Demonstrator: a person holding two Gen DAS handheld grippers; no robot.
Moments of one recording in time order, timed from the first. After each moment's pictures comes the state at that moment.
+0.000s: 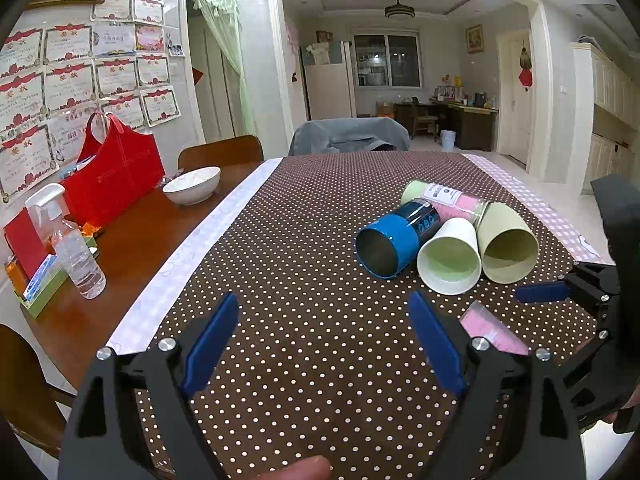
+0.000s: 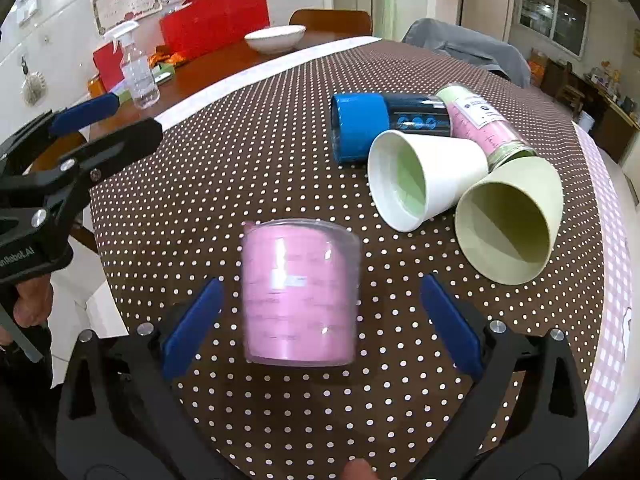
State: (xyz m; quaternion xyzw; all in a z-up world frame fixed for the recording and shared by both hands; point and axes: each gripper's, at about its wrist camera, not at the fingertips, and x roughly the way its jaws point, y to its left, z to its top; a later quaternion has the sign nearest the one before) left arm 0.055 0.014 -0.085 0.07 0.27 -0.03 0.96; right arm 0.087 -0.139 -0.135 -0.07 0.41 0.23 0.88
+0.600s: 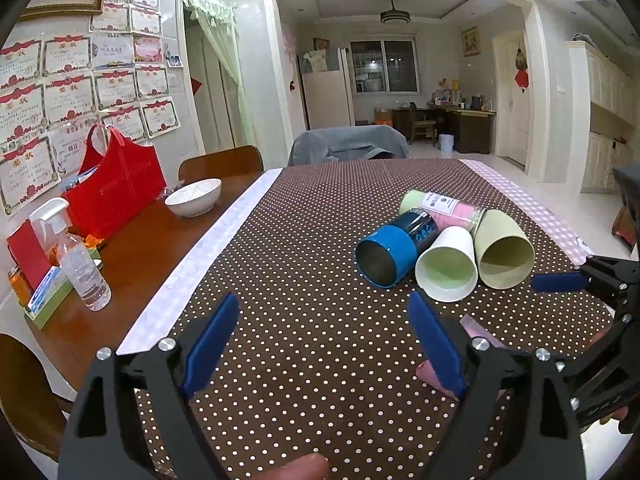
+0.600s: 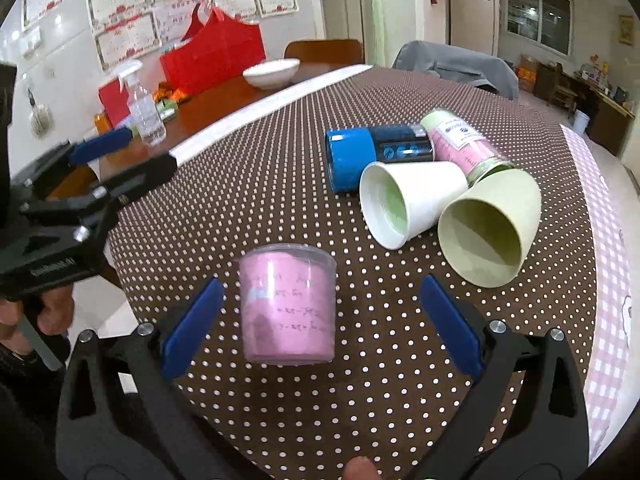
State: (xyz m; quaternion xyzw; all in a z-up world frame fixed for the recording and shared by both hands) left arm 0.050 0.013 -0.073 0.08 0.25 -0.03 0.96; right arm 0.070 -0.157 -0.109 -0.02 0.36 0.24 0.90
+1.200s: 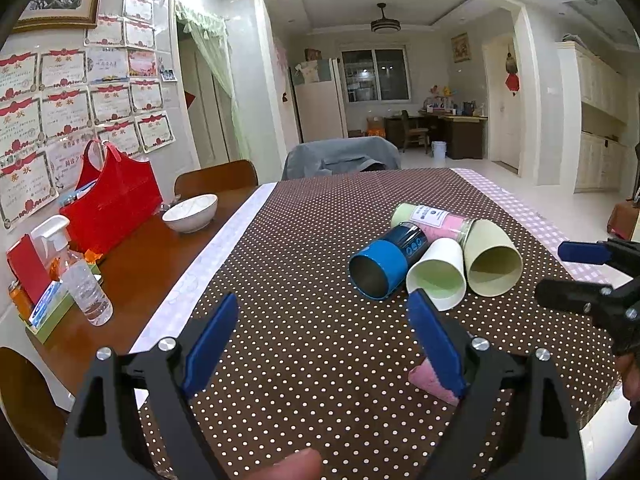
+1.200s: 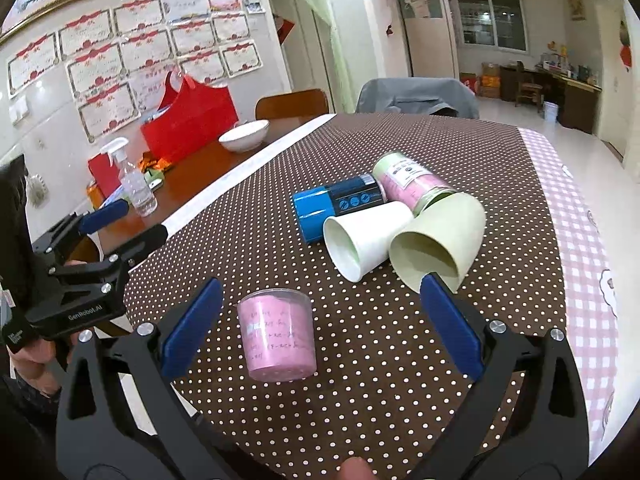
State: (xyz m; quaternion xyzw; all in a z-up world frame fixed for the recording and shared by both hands) left arm 0.042 0.010 -0.061 0.09 0.24 -0.05 0.97; right arm 0.050 -0.196 -0.078 0.06 0.30 0.19 0.93
